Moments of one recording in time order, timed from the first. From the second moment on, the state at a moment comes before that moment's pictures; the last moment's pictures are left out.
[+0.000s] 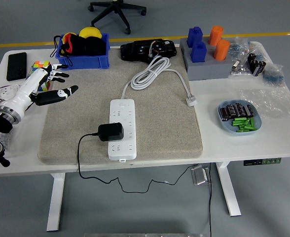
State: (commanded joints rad) left arm -0.24 0.32 -1.35 -1.50 1.70 -0.22 0.13; right arm -0.03 -0.22 1.41 0.41 -1.37 0.06 -0.25
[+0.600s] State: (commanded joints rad) left arm -0.31 0.32 -1.08 -1.42 1.82 -0.22 0.14; right arm -0.03 -0.21 1.41 0.40 -1.37 0.07 -0.25
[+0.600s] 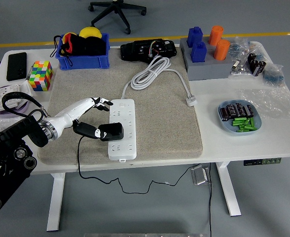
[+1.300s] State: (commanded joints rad) left arm -0.36 0.29 -0.98 -1.34 1.84 -0.15 0.13; right arm -0.03 -0.21 1.41 0.41 -1.37 0.06 -0.25
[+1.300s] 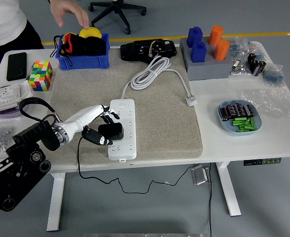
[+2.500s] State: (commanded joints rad) left arm -0.39 0.31 -1.15 -1.21 1.84 -0.08 0.08; right arm -0.03 -0.21 1.41 0.41 -1.37 0.06 -0.25
